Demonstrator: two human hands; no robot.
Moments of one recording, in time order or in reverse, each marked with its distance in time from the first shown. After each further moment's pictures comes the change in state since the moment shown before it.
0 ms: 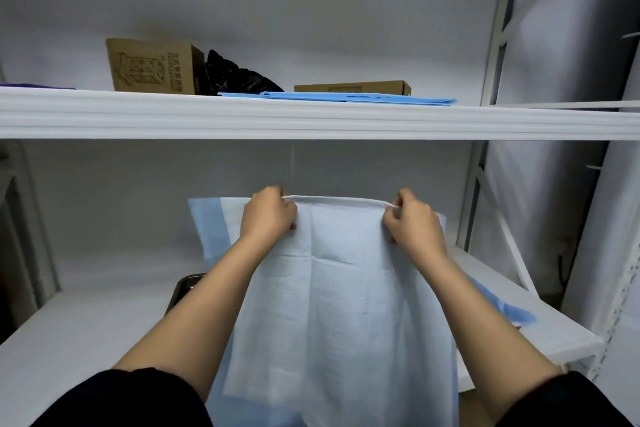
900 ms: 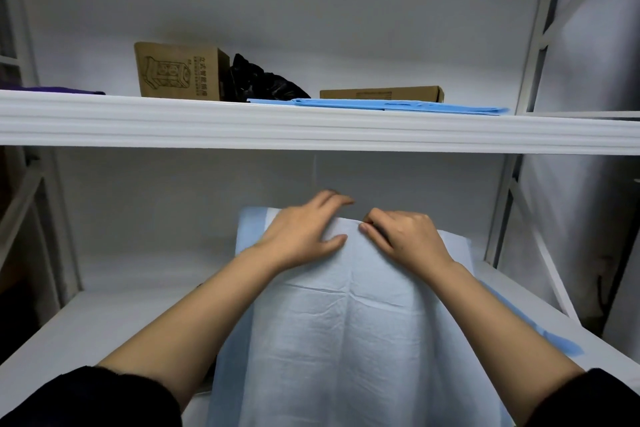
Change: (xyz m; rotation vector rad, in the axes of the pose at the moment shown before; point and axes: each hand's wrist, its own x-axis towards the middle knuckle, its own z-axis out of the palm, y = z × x) left_hand 0.003 -0.010 -0.010 0.372 -0.156 0.637; right_hand 0.017 -0.027 0.036 -0.197 0.214 -0.839
